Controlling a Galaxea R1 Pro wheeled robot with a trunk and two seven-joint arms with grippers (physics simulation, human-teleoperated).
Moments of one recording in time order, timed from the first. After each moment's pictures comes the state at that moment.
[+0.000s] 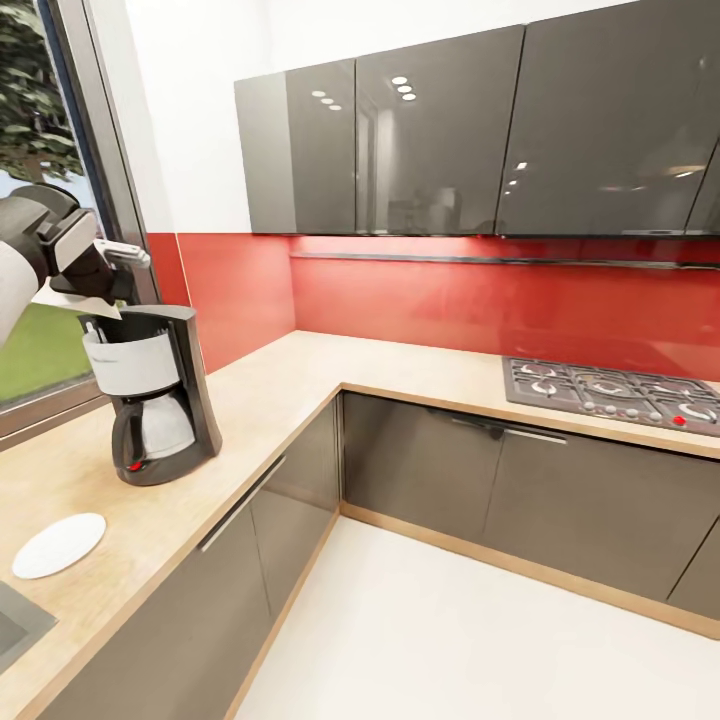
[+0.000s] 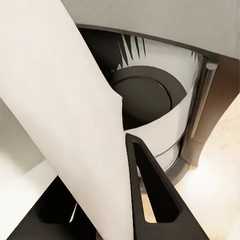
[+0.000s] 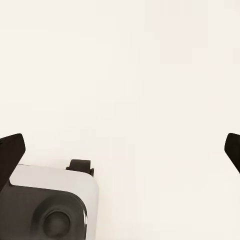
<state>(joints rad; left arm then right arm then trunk) -1.94 0.27 -0.23 -0.02 -0.14 1.01 -0.07 -0.09 -0.11 0.01 -0.13 0.07 -0.32 0.01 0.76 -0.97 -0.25</state>
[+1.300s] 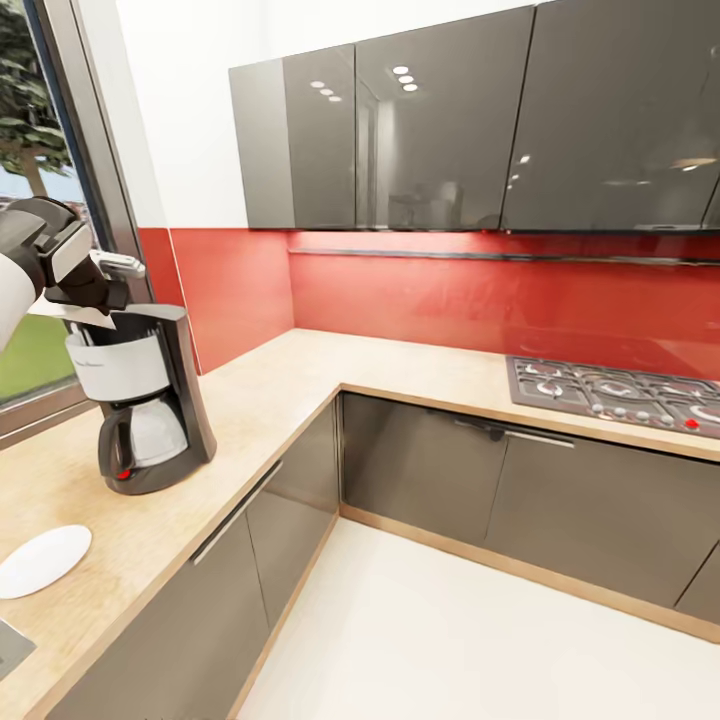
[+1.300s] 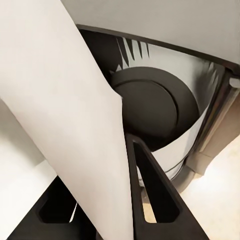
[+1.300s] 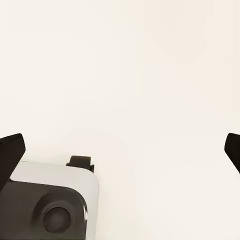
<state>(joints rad) -1.92 0.29 -0.23 -0.02 -0.14 1.01 -0.06 -0.09 -0.11 0.01 -0.13 0.07 -0.32 0.01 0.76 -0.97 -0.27</state>
